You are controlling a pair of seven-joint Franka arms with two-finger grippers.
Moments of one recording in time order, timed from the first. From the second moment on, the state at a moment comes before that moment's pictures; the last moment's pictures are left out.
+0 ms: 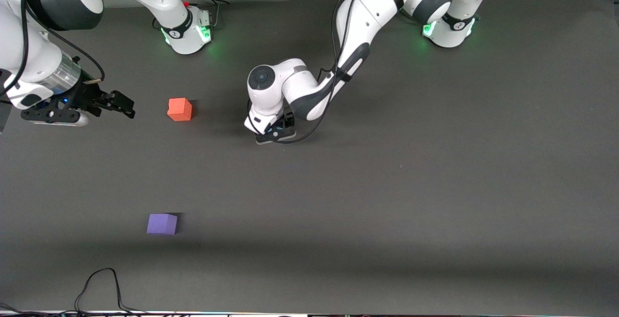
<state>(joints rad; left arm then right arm) -0.90 1.05 -0.14 -1.04 0.13 2.14 -1.31 0.15 -0.17 -0.08 -2.06 -0.02 1.90 0.17</state>
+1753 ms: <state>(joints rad) 0.04 0.08 -0.10 -1.57 0.09 1.57 -0.21 0.28 0.40 0.45 -2.16 -0.26 2.53 0.69</state>
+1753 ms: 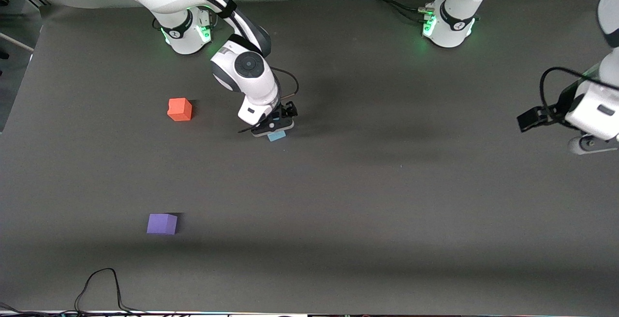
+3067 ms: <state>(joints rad) 0.05 0.06 -0.07 -1.58 0.09 1.55 -0.17 0.16 0.38 0.44 -2.17 -0.44 2.47 0.83</state>
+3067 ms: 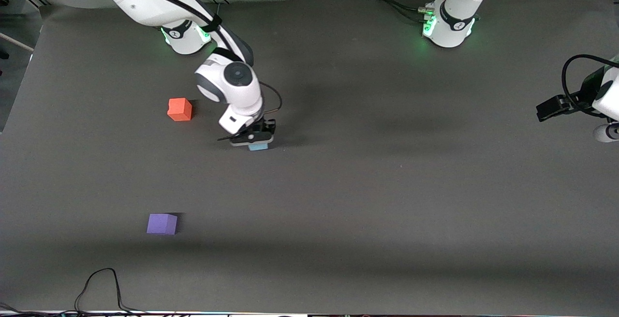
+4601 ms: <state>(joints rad) 0.06 0.06 -0.03 -1.54 0.08 1.52 -0.05 0.13 0.38 -0.06 -2.25 -0.01 2.62 0.10</state>
